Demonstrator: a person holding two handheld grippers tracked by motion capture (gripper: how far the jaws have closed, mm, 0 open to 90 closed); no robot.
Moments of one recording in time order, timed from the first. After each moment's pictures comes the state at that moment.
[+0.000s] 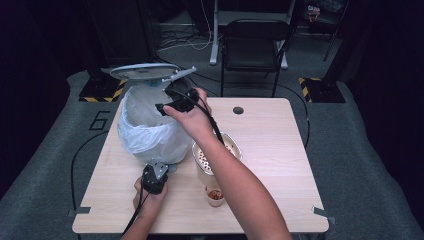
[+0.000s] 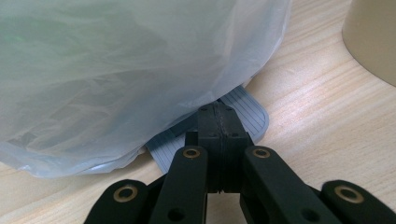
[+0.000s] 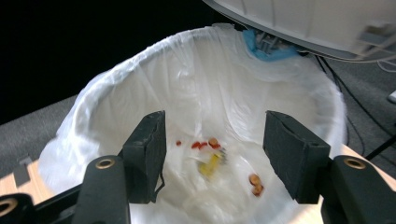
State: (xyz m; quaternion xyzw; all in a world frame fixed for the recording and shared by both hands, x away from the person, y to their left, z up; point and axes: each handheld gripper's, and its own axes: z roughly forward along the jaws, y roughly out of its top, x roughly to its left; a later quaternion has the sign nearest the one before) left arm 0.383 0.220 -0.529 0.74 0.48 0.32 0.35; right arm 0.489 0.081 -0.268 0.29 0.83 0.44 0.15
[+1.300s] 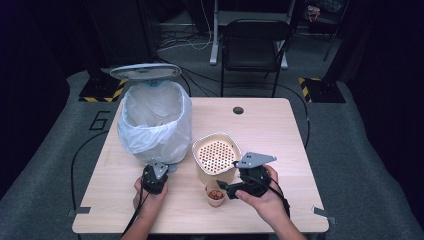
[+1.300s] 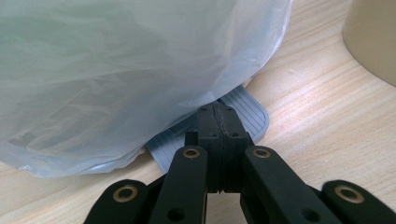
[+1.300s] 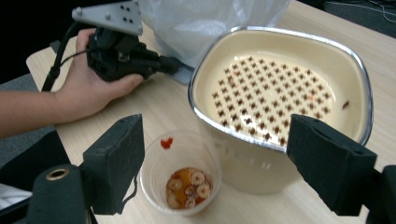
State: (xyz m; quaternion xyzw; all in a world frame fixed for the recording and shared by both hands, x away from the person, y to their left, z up) left arm 0.384 0.223 -0.527 0.75 0.45 0.34 0.34; right arm 0.332 -0.091 -0.382 0.31 0.83 0.43 0.14
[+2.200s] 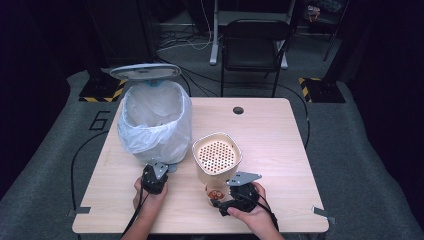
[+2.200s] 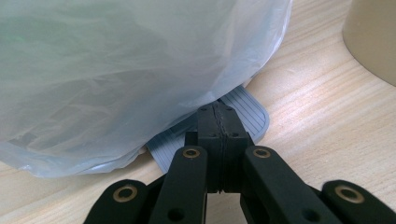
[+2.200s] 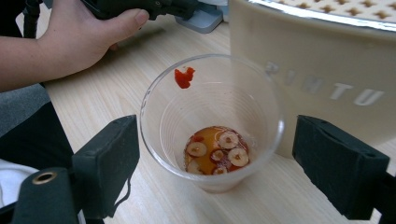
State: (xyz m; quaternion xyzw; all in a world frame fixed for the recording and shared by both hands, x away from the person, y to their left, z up) left arm 0.383 0.223 -0.527 0.75 0.45 0.34 0.33; right arm 0.327 -0.073 -0.459 0.32 0.85 0.42 0.10
